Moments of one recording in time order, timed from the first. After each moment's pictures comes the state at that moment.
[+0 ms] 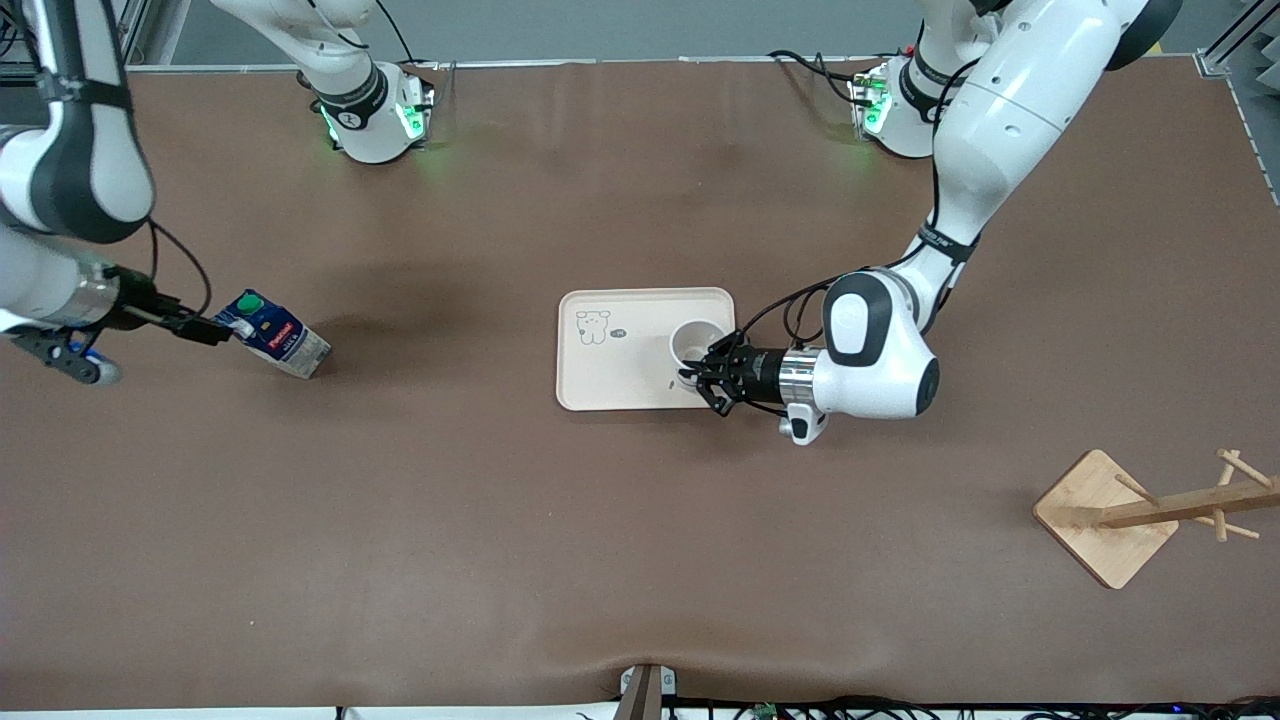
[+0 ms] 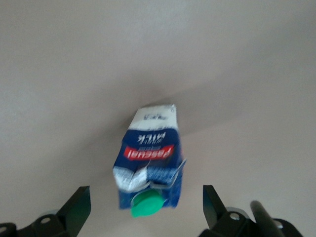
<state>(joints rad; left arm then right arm) -0.17 0.71 -0.35 -1.69 -0.96 2.22 -1.05 -0.14 0.04 0.00 -2.05 0.02 1.89 0.36</state>
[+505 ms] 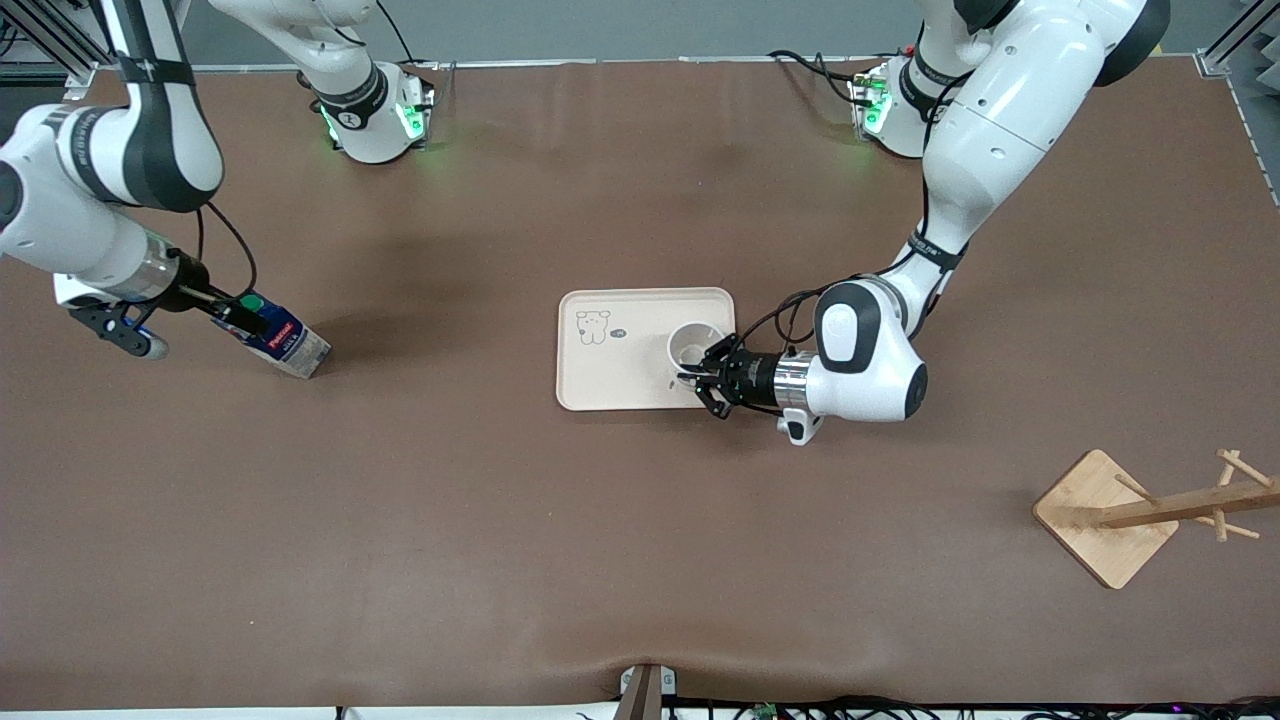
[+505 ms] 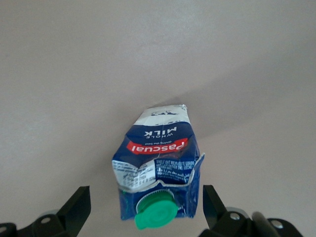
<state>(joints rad) -0.17 0.75 -0.34 -1.69 -0.97 2.23 -1.11 -0.12 -0.05 0.00 -2.31 0.02 2.16 0.40</state>
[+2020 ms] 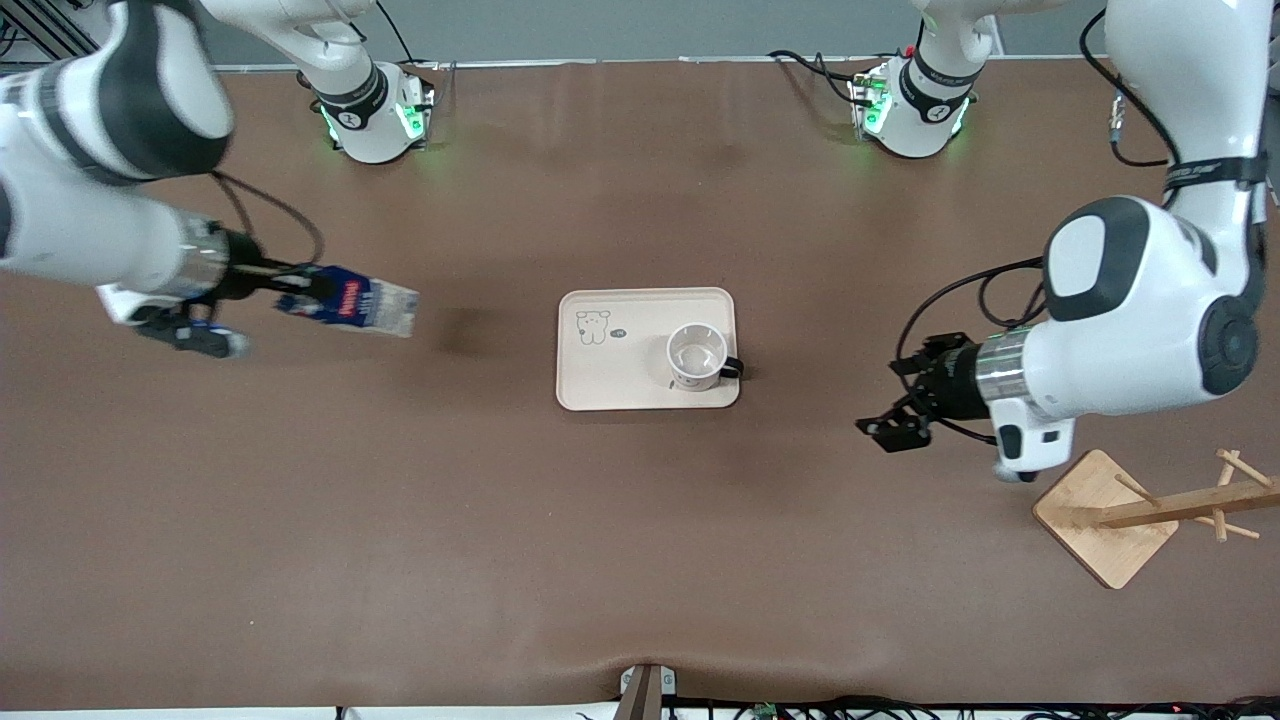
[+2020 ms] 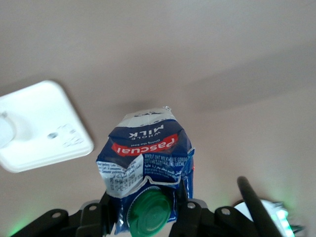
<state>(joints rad) 0.06 0.45 -0.34 -1.38 -0.19 1.79 -1.11 0.21 0.07 0.01 -1.82 0.25 1.61 0.46</state>
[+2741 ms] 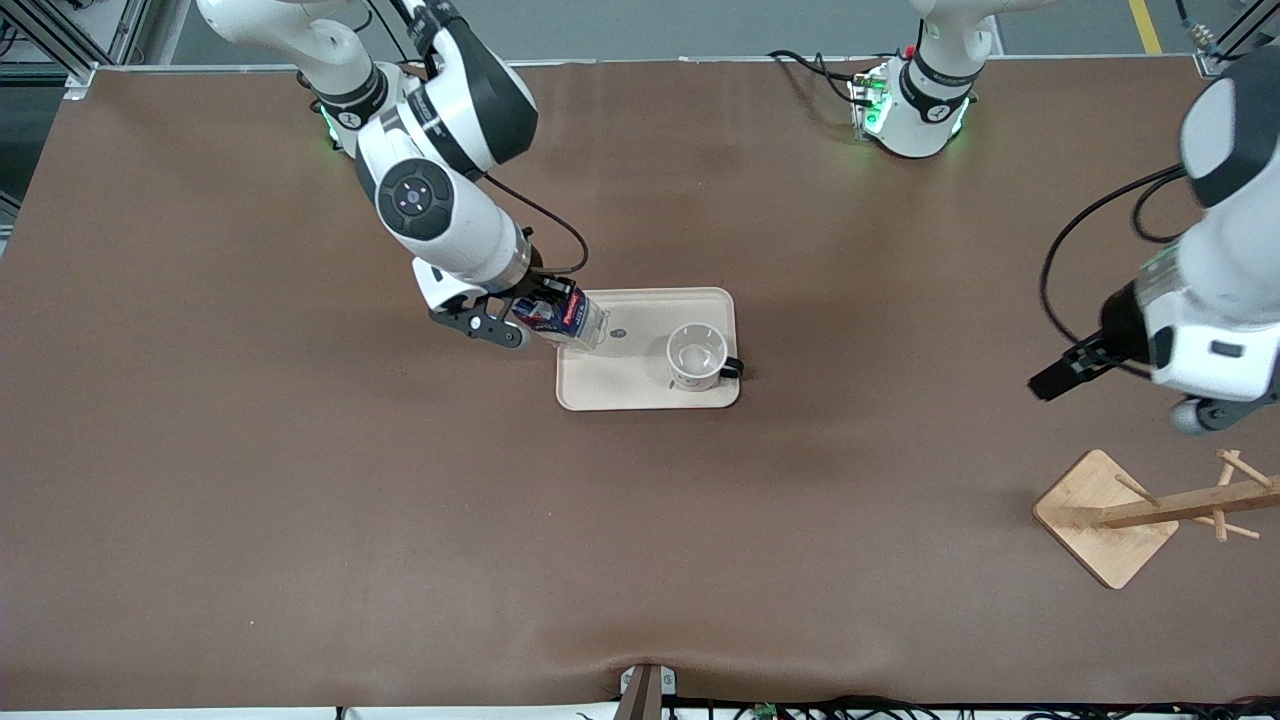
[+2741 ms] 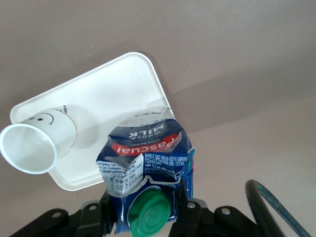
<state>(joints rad) 0.17 0.26 -0.33 -1.38 0.13 1.62 -0.64 0.59 0.29 0.02 -1.77 0.26 1.95 0.86</state>
